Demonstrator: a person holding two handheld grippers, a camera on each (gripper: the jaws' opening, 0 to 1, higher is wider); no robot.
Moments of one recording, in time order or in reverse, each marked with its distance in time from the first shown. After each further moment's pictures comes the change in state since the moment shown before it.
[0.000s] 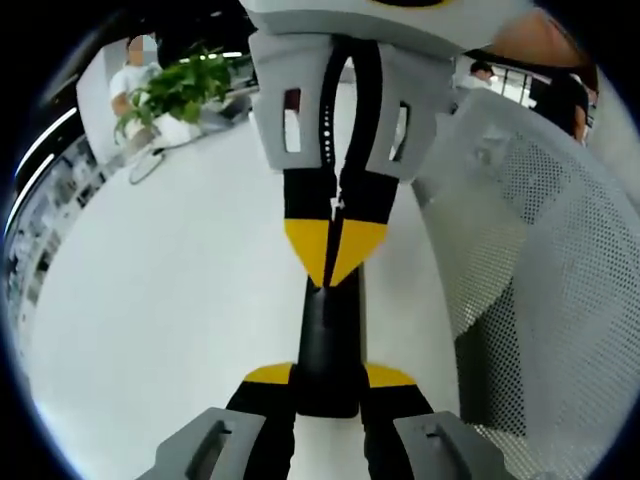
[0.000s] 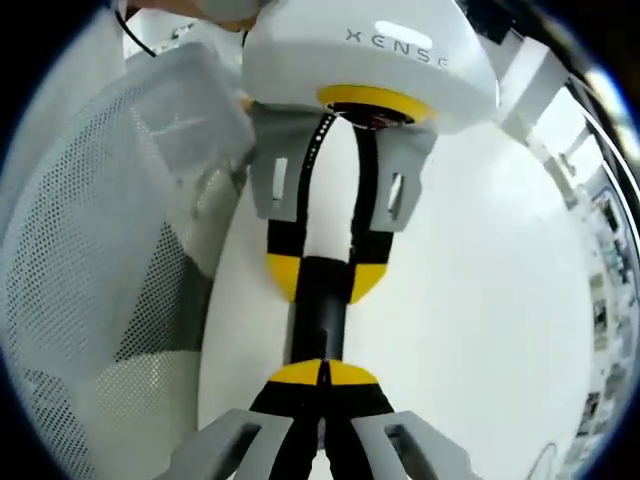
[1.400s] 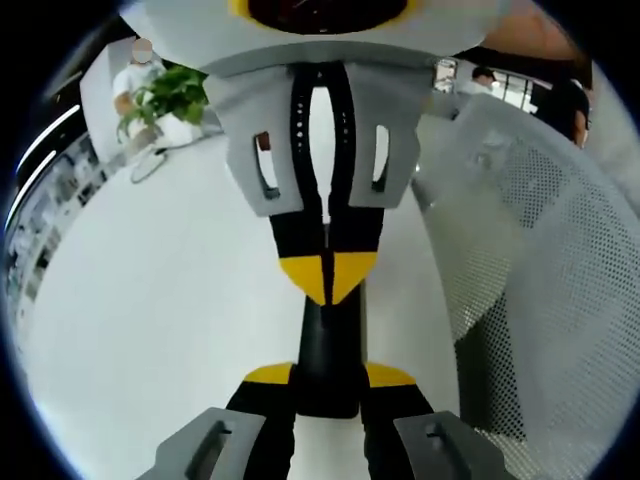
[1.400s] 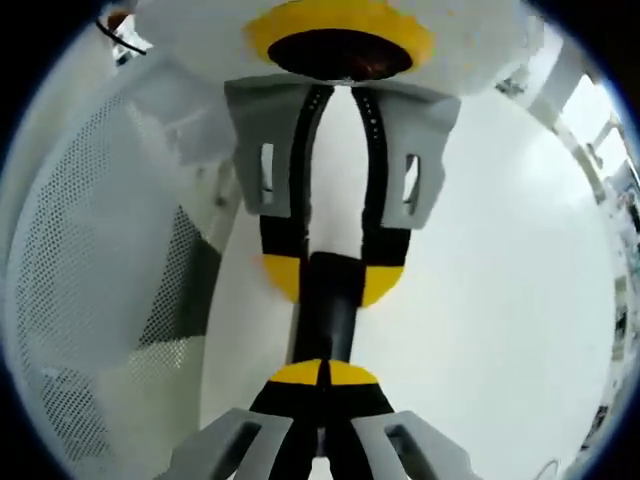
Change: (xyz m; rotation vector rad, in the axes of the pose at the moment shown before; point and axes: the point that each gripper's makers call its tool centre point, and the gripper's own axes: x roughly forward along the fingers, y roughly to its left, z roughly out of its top) left arm 0.000 0.000 0.002 -0.011 -0.019 -0.003; right arm 0.014 0.003 0.000 -0.052 0.107 0.119
